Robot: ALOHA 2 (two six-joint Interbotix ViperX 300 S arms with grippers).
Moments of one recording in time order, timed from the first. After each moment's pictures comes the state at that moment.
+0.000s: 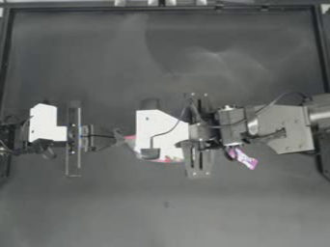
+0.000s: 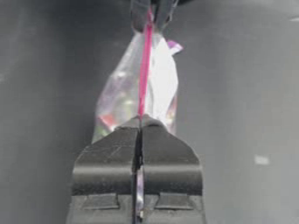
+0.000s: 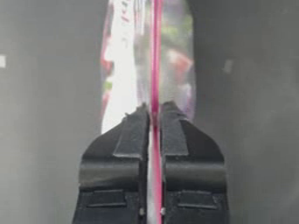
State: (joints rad) left arm 0.08 -0.20 1.16 -0.07 -0.76 0.04; right arm 0.01 0.08 0.16 -0.22 1.08 0.15
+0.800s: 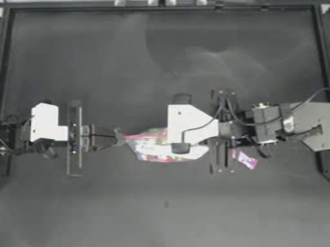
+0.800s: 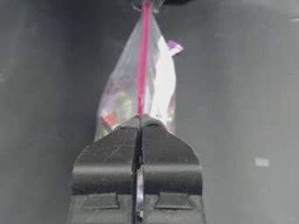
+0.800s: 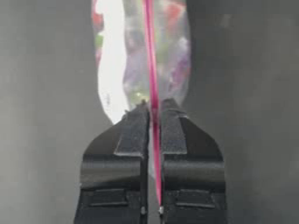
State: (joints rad) left arm 0.08 -0.20 1.14 -0.07 -0.75 0.04; right arm 0.00 -0.07 0.35 -0.23 1.02 0.21
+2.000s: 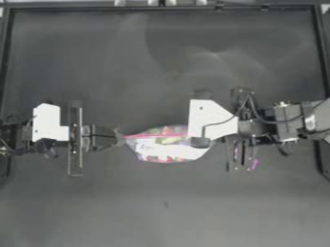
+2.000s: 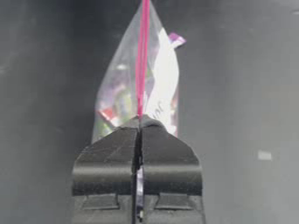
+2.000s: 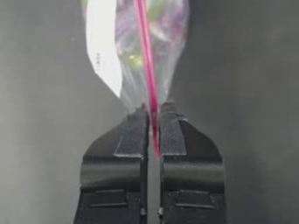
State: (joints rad) left arm 0.08 -0.19 1.15 -0.07 -0.74 0.04; right arm -0.01 -0.15 0.47 -0.23 1.00 0.27
